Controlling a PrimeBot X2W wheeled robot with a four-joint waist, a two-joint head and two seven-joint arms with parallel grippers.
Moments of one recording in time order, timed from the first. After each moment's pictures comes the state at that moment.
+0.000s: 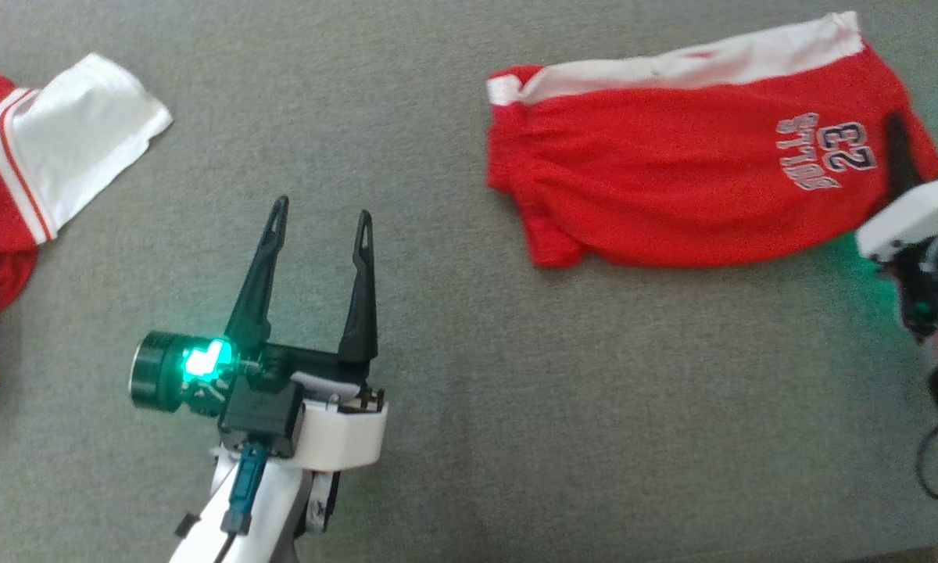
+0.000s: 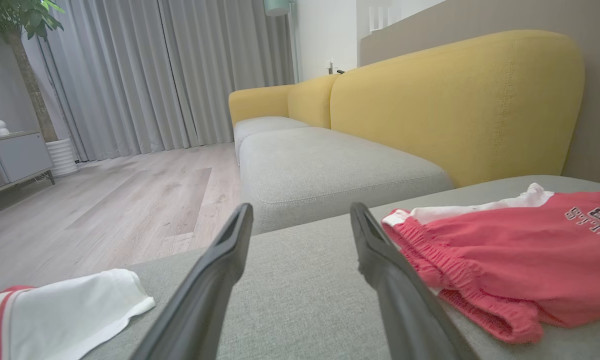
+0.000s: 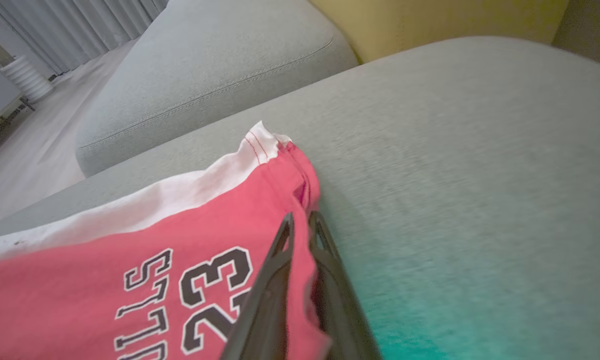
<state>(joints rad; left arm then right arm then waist) -0.26 0.18 -0.48 0.00 -0.12 0.31 -0.26 -0.76 -0.39 0.36 0.98 0.81 0.12 -0.17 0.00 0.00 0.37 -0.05</state>
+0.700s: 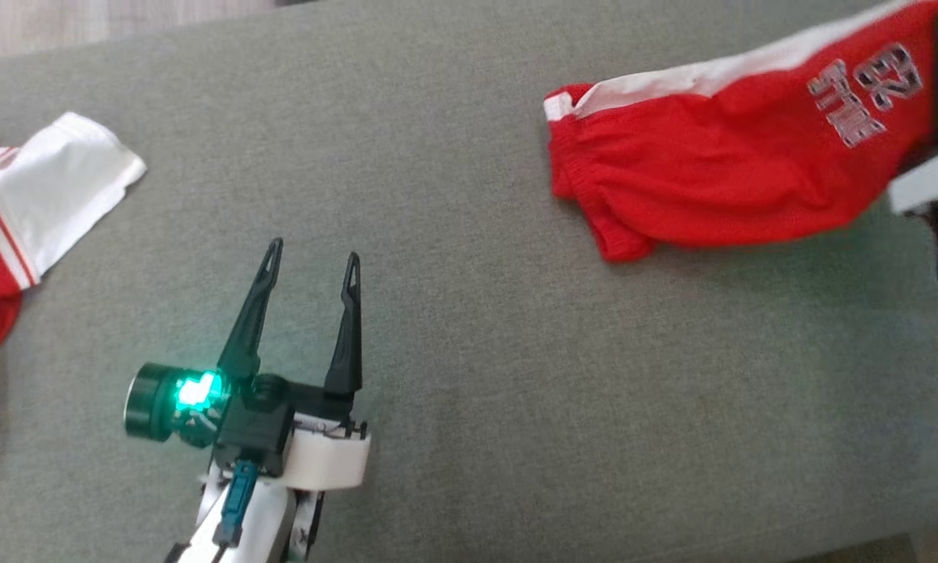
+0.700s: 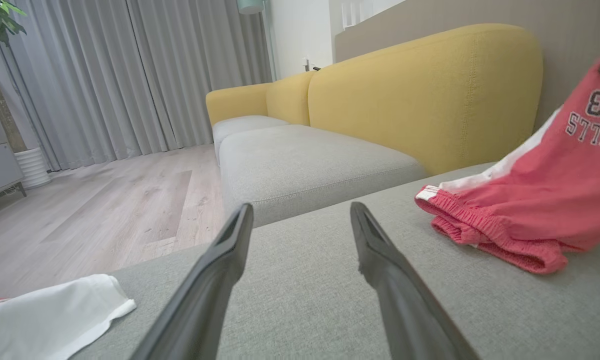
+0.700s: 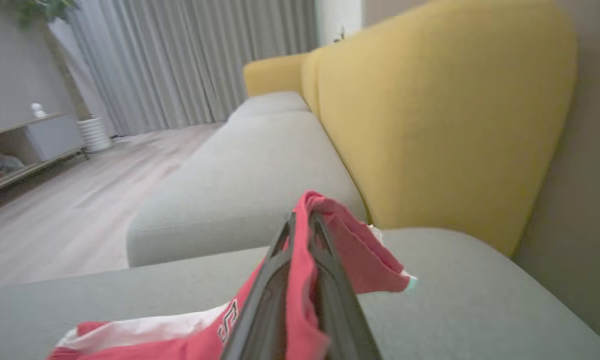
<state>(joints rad) -0.19 0.18 -0.42 0.05 -0.09 0.24 -0.26 -0.74 -0.50 0.38 0.69 0.73 0.12 -0.25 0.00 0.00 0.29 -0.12</state>
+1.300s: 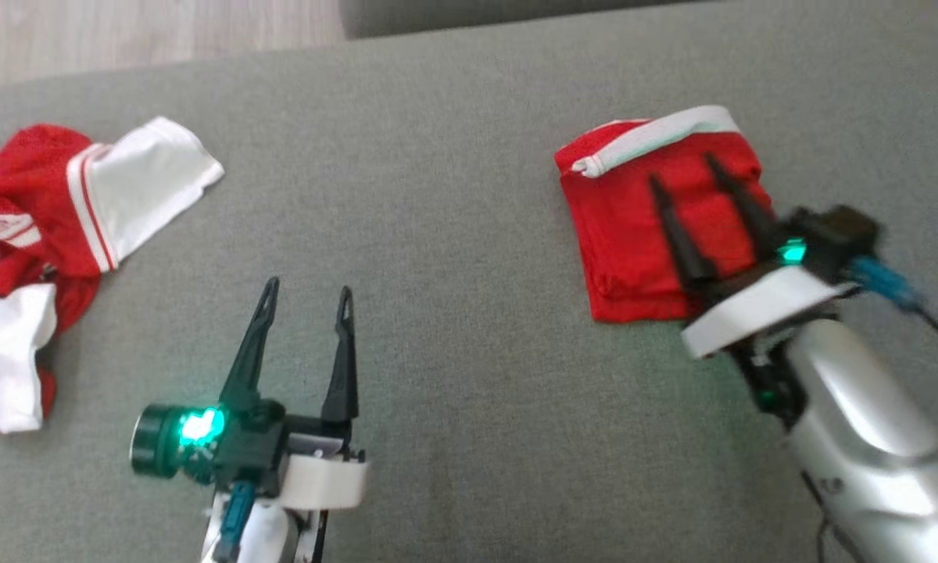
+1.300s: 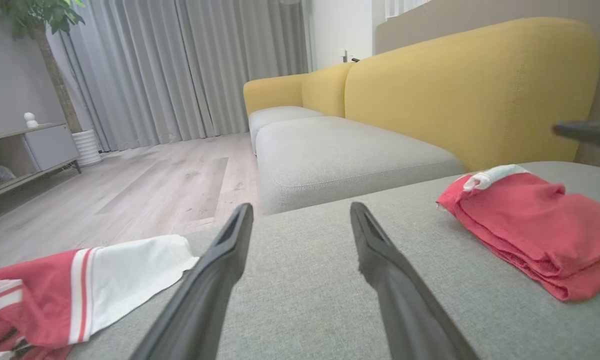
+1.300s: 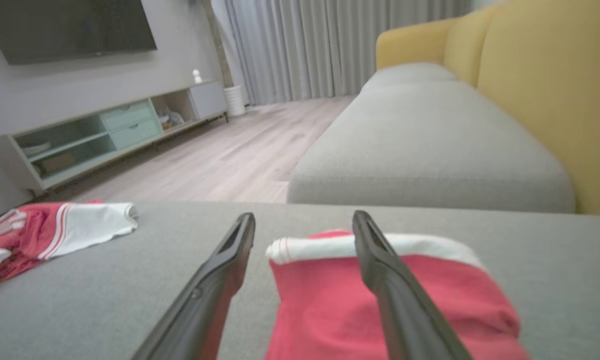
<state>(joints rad) -0.12 0.13 -0.38 0.10 -0.09 0.22 -0.26 -0.51 -0.26 0.50 0.49 0.49 0.12 -0.25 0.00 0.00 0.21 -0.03</state>
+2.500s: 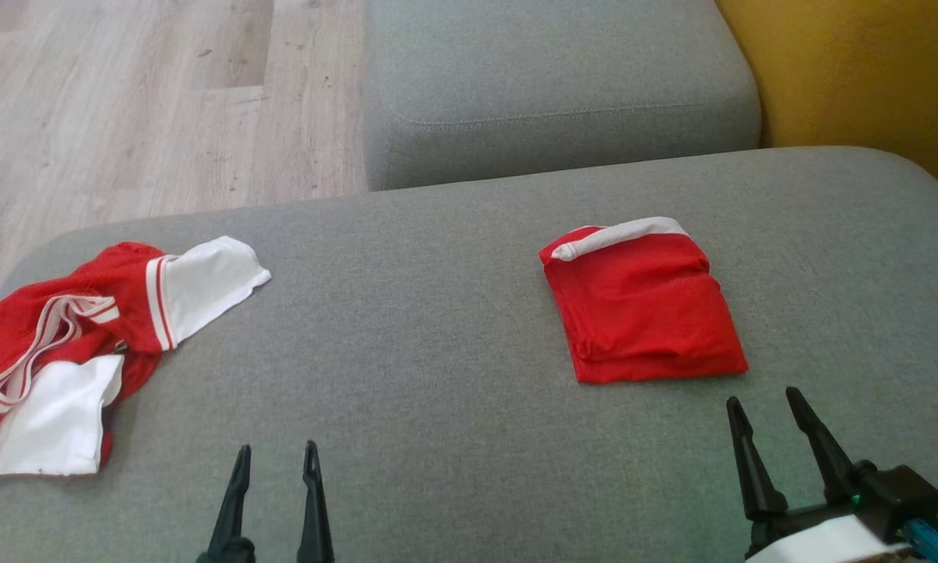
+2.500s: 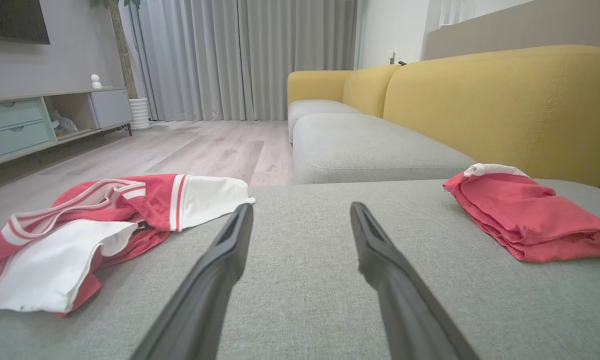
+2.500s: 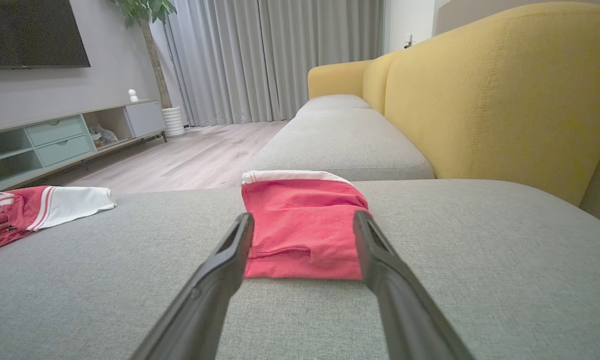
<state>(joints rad) 0.20 0.06 -0.25 0.11 -0.15 0.19 -0.26 0.16 -0.16 0.12 0.17 0.21 0.12 -0.25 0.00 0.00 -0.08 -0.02</state>
